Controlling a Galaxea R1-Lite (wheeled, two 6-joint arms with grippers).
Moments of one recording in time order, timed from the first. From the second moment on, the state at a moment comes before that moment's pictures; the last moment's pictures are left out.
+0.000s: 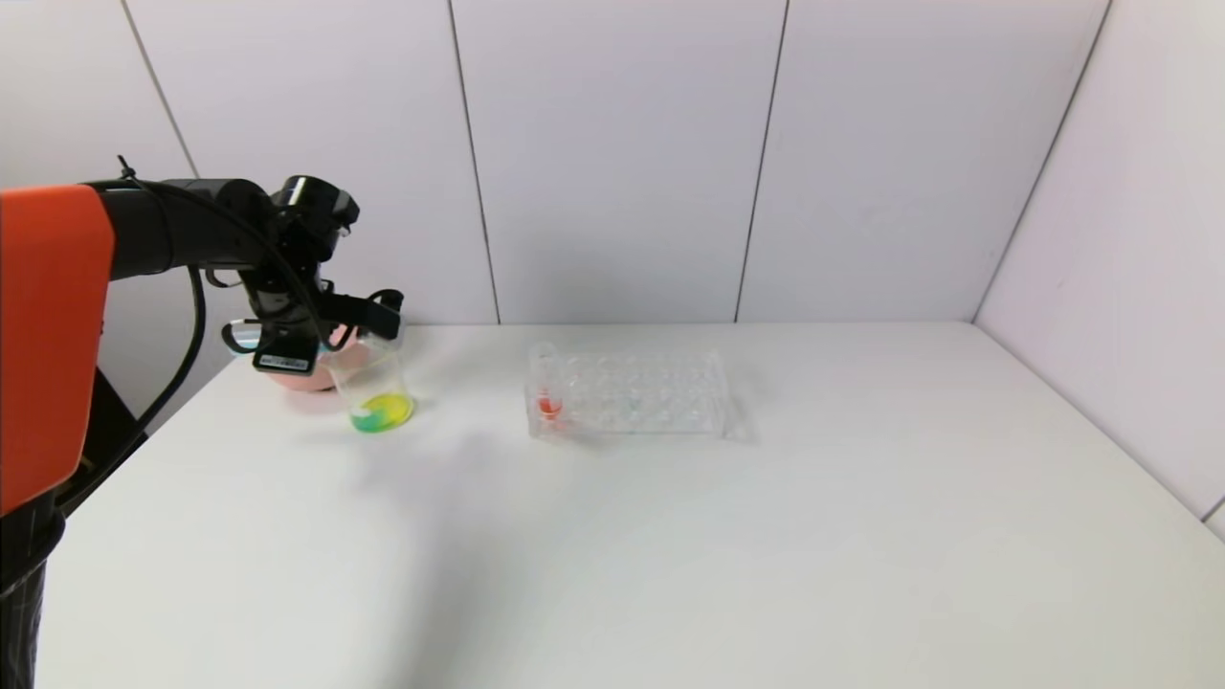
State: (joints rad) left arm -0.04 2.23 -2.03 0.73 0.45 1.49; right arm 0.00 0.00 0.00 0.00 -0.04 0.09
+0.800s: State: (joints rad) left arm -0.06 2.23 -2.03 0.70 0.50 1.52; right arm 0.00 0.00 0.00 0.00 -0.04 0.09
